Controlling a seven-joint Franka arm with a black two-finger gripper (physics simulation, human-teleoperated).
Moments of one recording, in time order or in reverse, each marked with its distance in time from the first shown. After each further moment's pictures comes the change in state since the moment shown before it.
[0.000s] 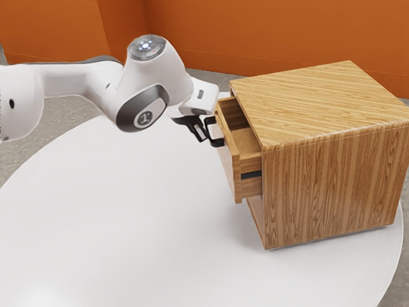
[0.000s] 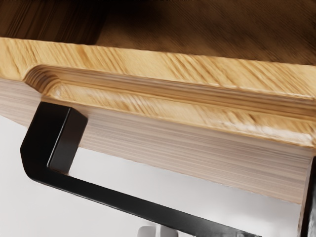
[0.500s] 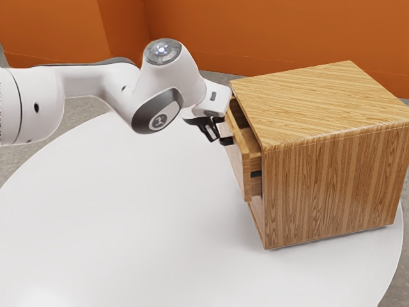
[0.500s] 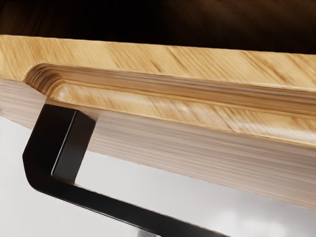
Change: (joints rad) arm 0.003 0.093 -0.007 0.075 -0.007 0.023 -0.010
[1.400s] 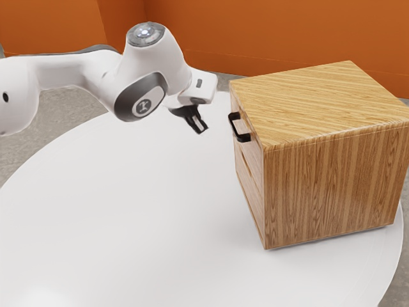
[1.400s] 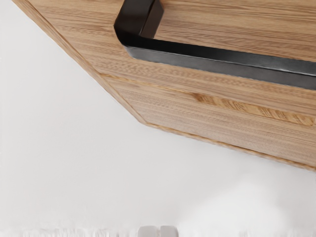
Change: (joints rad) arm 0.007 -0.108 0.005 -0.028 0.002 -0.114 -0.027
